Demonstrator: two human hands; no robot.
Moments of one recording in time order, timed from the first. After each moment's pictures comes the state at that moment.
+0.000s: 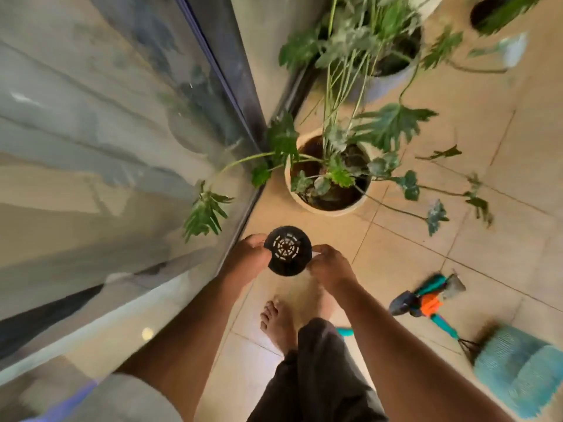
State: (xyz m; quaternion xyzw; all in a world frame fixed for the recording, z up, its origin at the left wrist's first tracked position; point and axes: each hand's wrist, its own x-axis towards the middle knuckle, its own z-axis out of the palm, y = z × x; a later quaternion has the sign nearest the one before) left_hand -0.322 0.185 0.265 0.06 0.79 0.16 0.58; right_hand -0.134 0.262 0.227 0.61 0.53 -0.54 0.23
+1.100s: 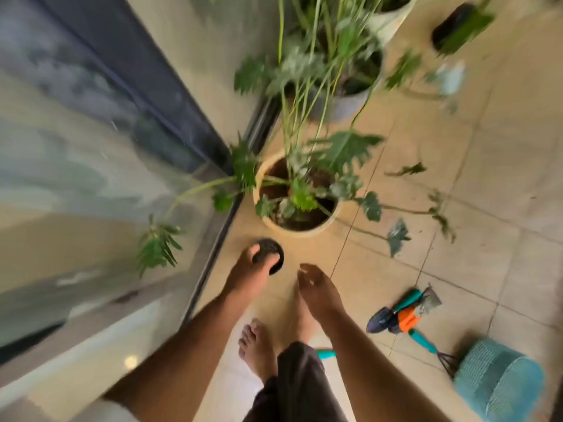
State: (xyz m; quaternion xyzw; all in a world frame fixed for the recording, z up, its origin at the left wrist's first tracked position) left_hand -0.264 0.241 0.271 0.08 0.79 0.19 0.57; right_hand -0.094 0.279 0.244 0.64 0.52 -0.56 0.13
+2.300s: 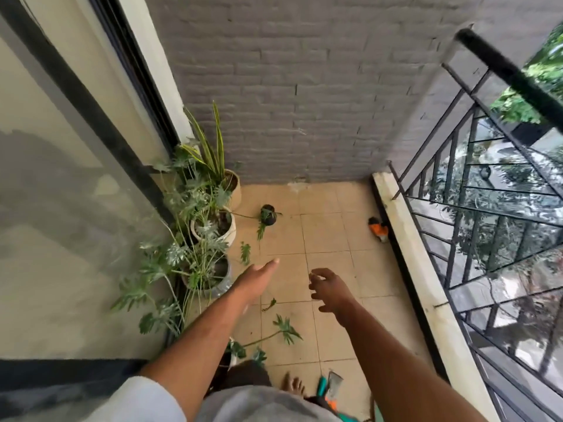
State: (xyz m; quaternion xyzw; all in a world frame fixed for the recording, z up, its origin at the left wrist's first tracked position) left_hand -0.025 0.591 0.741 0.42 0.70 0.12 0.57; right_hand 0.189 0.571 0.720 0.73 0.36 -0.55 -0.18
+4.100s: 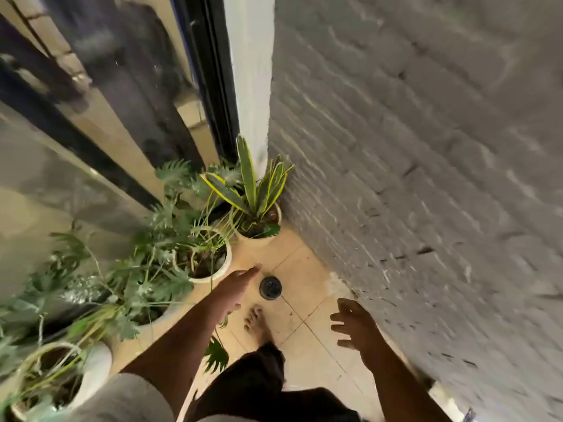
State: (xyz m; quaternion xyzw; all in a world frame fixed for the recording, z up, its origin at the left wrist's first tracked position) left_hand -0.065 1.195 0.588 -0.09 0.75 0.33 0.57; right_hand 0.193 1.383 0.628 0.62 0.45 -0.63 0.11
